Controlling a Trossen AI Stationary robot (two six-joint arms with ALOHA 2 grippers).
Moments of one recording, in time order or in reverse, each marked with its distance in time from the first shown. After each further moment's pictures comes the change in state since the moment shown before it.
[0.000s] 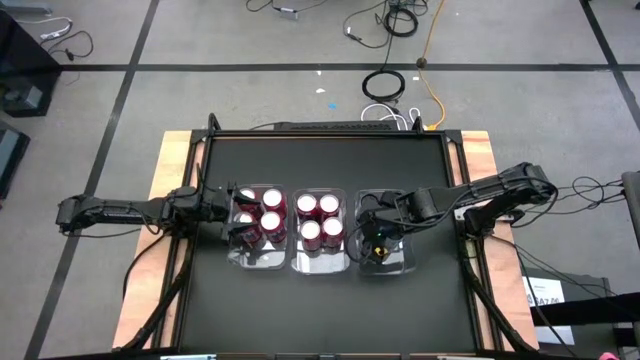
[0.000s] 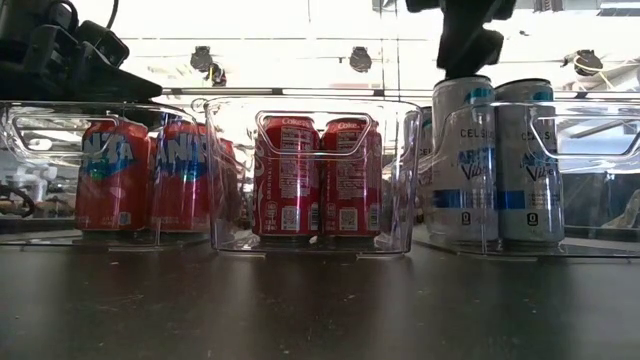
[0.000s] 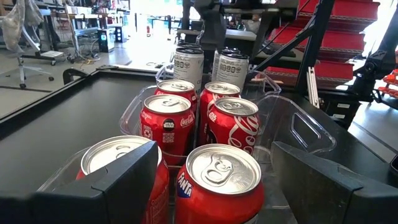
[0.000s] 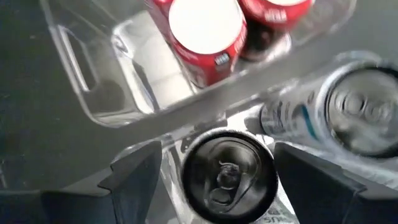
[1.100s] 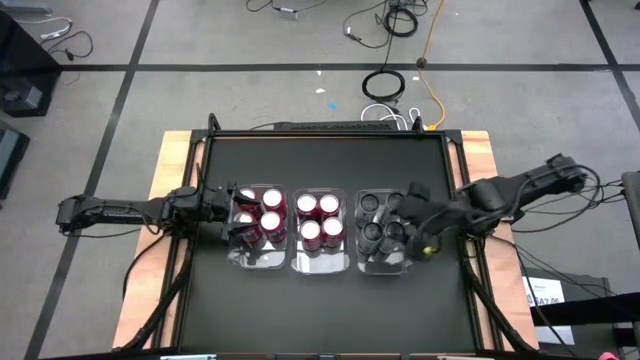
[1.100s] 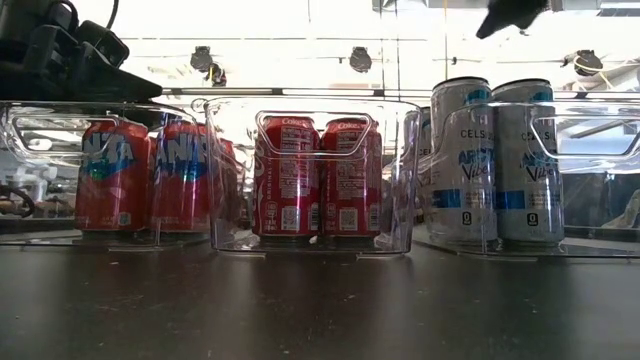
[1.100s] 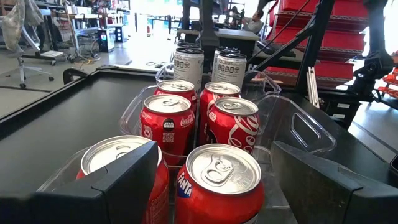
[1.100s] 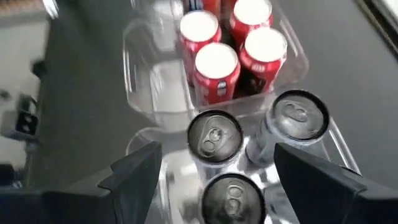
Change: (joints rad) left arm 0.000 0.000 0.000 0.000 0.000 0.000; right arm 0.125 -0.372 -0.161 0.072 0.154 -0.161
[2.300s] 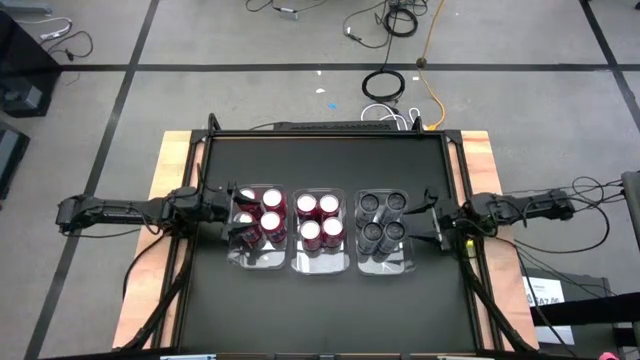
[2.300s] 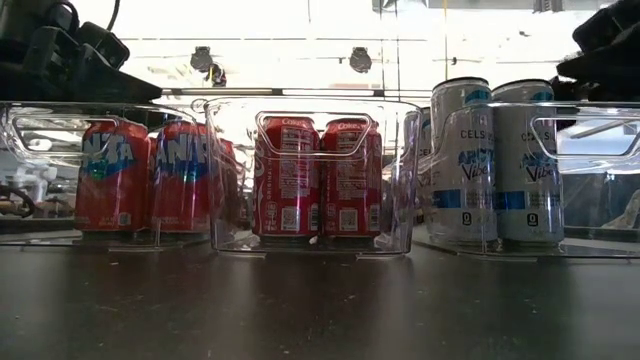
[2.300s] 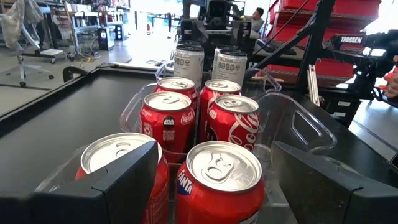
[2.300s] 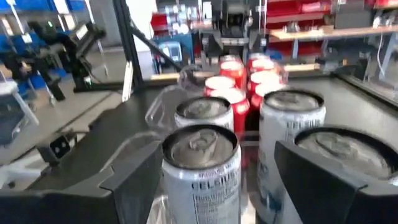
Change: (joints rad) left arm 0.000 0.000 0.000 -0.007 0.000 0.000; right arm -0.166 -1.143 -1.080 0.740 -0.231 -0.373
